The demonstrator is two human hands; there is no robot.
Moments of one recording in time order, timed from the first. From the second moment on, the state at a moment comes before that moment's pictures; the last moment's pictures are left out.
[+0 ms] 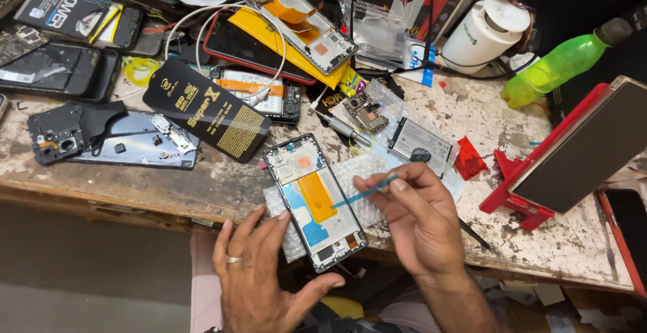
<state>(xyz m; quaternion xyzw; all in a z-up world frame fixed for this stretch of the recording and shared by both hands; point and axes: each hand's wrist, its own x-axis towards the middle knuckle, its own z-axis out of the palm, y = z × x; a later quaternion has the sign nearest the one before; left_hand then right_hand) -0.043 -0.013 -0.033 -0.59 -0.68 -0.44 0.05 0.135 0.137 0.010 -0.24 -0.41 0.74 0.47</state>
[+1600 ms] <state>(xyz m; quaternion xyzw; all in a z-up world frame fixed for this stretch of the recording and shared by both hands) -0.049 0.019 0.038 -0.52 -0.59 -0.57 -0.25 0.144 0.088 -0.001 -0.26 -0.30 0.73 0.56</state>
